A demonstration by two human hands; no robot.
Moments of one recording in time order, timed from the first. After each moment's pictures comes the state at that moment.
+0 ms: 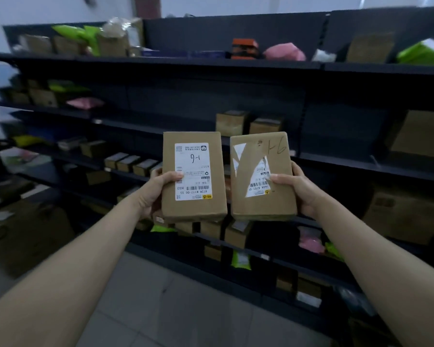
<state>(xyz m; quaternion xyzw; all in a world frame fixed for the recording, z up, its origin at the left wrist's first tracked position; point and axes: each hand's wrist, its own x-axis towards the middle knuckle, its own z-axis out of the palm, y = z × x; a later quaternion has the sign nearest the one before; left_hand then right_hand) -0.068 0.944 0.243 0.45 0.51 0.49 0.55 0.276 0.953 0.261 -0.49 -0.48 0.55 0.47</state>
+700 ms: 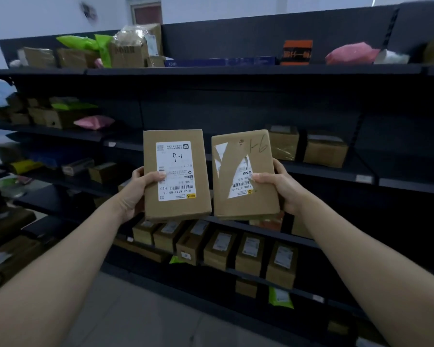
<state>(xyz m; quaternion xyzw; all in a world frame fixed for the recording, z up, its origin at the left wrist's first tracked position) -0.294 1.149 0.261 0.46 0.50 0.52 0.52 0.049 1.158 0.273 -0.48 -0.51 0.54 0.47</state>
